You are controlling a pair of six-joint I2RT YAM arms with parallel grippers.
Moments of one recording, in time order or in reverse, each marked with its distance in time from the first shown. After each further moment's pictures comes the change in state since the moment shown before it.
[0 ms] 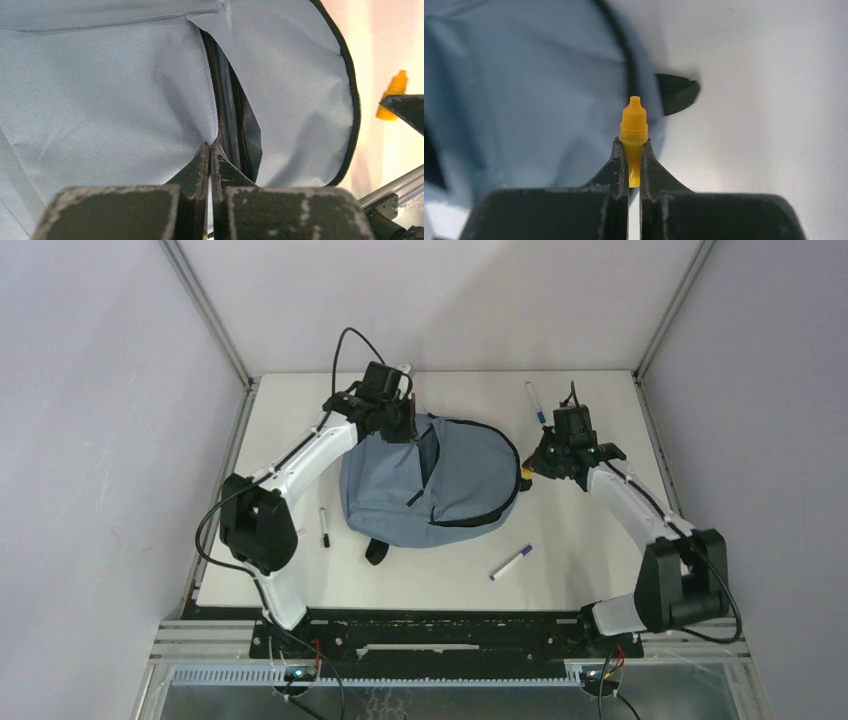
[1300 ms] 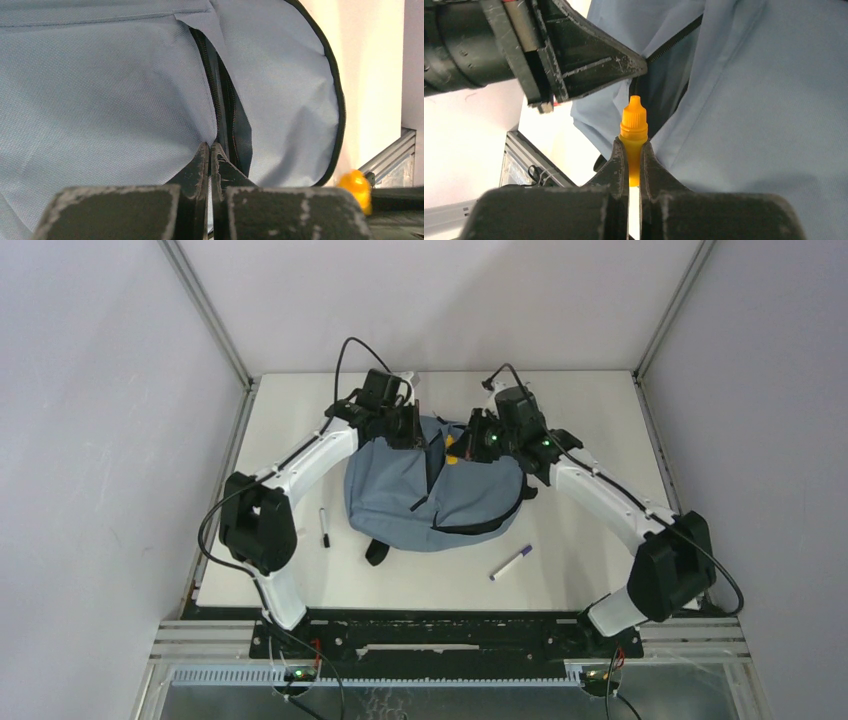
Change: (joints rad) left arm 0.007 -0.002 -0.083 0.103 0.131 -0.017; right arm 0.329 0.017 0.201 0.123 -0.240 0.035
